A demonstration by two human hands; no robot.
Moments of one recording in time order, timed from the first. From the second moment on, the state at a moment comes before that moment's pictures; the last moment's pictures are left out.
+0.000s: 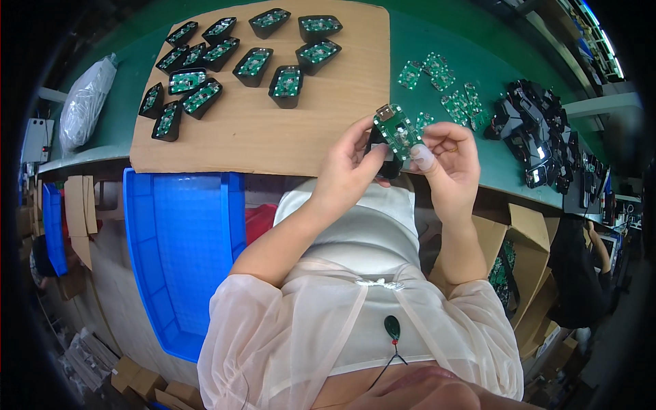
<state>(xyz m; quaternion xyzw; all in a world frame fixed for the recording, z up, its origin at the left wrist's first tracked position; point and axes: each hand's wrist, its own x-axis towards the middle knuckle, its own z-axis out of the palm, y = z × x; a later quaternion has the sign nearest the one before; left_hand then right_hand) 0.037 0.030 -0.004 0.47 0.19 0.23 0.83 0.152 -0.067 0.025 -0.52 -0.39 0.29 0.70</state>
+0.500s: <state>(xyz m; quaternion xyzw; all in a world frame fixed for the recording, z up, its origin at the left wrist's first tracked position) 0.022 0.022 0.005 0.52 0.20 0.21 0.80 0.149 -0.081 0.019 -0.57 -0.37 0.38 0.63</state>
